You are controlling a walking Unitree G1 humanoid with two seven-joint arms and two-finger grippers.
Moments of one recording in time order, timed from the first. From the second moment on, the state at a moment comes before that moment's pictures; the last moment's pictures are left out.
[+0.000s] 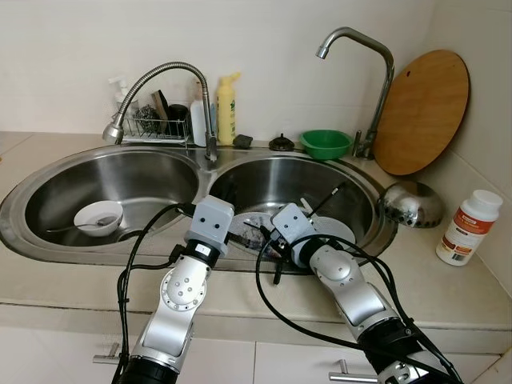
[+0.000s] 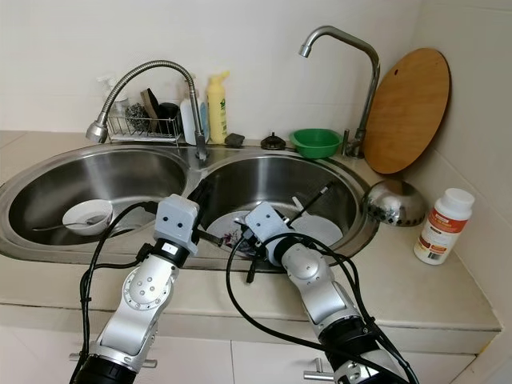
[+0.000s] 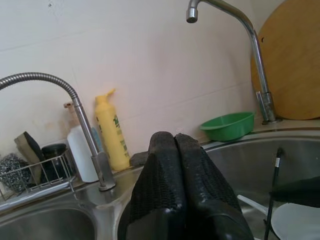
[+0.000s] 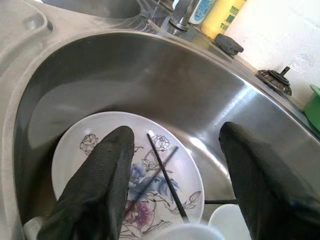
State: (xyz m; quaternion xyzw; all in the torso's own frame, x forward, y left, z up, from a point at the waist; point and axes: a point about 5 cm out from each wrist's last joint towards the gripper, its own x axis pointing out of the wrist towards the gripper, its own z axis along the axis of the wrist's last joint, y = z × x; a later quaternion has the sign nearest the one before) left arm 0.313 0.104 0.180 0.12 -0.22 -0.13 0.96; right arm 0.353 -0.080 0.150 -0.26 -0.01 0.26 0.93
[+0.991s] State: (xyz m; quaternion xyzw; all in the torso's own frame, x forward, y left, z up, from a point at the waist) left arm 0.311 0.098 0.176 0.10 -0.22 -0.15 0.96; right arm 0.331 -0.096 0.191 -0.07 -0.19 0.12 0.97
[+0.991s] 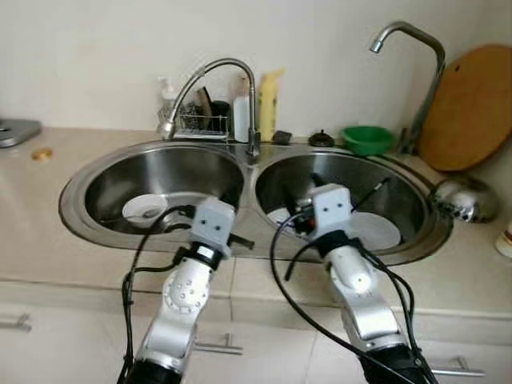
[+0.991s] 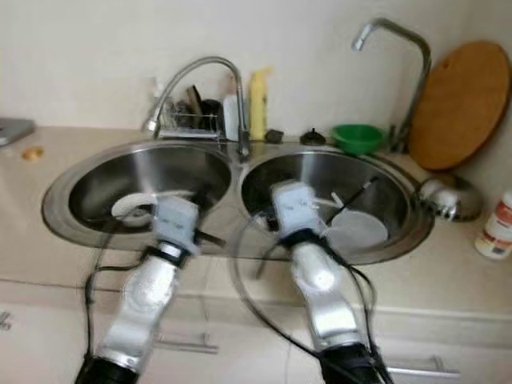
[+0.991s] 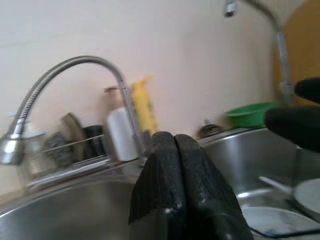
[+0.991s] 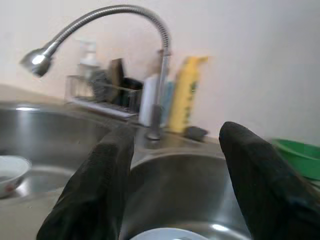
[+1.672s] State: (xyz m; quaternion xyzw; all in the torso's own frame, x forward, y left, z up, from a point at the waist) left arm 0.310 0.108 0.175 0.11 -0.22 -0.14 0.96; right arm 0.321 -0.082 0.201 -0.05 -0.22 0.14 0.96
